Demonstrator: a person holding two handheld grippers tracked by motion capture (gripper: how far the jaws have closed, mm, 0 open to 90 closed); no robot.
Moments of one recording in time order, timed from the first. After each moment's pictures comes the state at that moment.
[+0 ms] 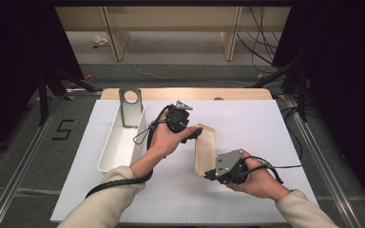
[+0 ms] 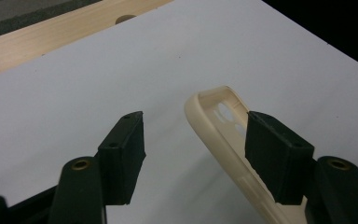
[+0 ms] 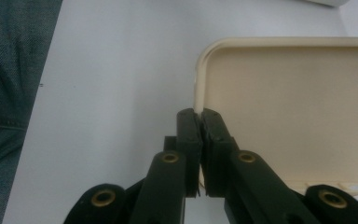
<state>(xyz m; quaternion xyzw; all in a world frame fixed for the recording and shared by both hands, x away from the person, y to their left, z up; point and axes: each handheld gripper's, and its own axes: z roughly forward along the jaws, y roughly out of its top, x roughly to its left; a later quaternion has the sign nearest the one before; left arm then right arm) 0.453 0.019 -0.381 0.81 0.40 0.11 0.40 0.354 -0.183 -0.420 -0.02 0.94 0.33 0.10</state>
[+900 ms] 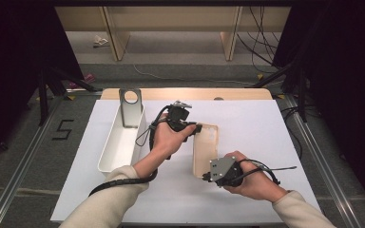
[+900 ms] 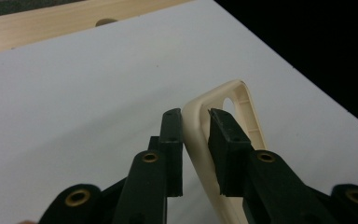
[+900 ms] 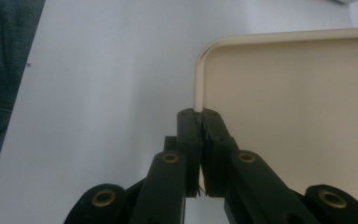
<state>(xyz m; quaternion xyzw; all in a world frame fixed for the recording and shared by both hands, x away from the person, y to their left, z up) 0.445 0.017 -0.372 0.78 0.42 0.06 0.45 0.349 -0.171 -0.425 -0.04 0.95 0.29 0.13</state>
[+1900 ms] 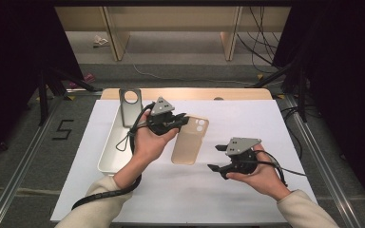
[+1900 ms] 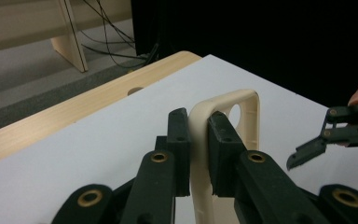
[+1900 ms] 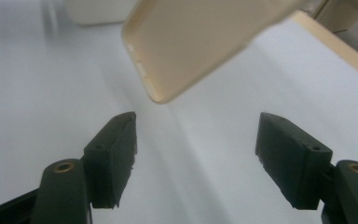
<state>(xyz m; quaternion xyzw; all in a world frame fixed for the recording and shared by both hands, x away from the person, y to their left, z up) 0.418 0.069 -0.353 0.76 0.34 0.18 0.53 0.374 -0.209 -0.419 0.18 0.88 0.42 0.16</state>
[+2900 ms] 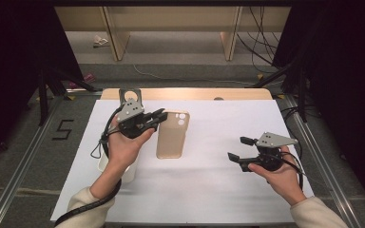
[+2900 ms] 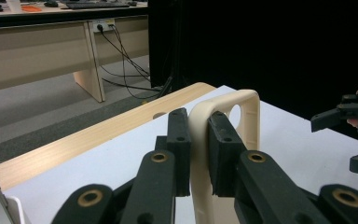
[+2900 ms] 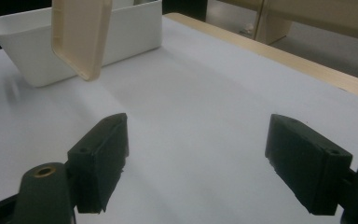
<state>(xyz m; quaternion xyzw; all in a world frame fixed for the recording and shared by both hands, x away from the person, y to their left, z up) 0.401 0.125 -0.344 0.71 0.34 0.22 0.58 0.371 -0.271 -0.418 0.30 0.80 0.50 0.18</state>
